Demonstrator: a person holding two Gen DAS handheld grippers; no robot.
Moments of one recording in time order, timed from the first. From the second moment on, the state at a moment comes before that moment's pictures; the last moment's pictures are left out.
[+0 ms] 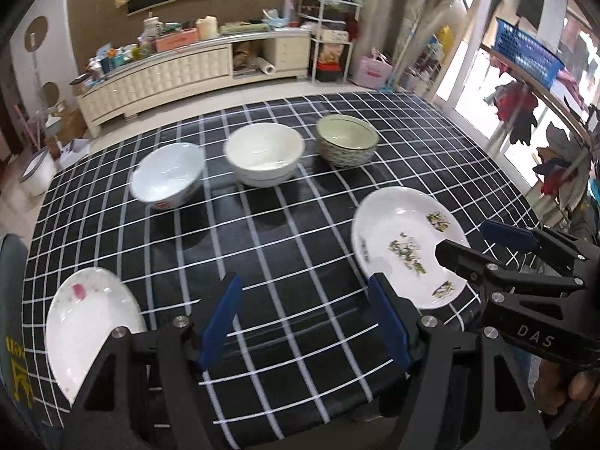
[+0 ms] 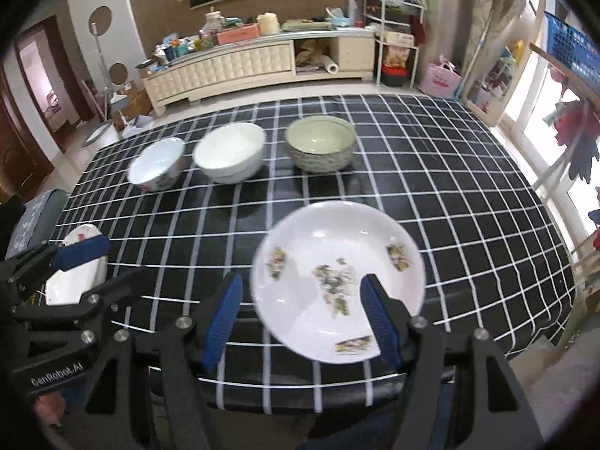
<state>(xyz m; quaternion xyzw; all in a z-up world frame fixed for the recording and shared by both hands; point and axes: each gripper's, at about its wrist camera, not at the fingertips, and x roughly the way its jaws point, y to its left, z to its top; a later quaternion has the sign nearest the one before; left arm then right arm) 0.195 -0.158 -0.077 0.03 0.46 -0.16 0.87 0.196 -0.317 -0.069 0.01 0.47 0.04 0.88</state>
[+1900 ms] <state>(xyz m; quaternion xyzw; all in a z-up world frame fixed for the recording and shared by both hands) 0.267 -0.260 -0.197 0.04 0.58 -0.18 0.79 0.252 -0.417 -0.168 0.07 0.56 0.01 0.83</state>
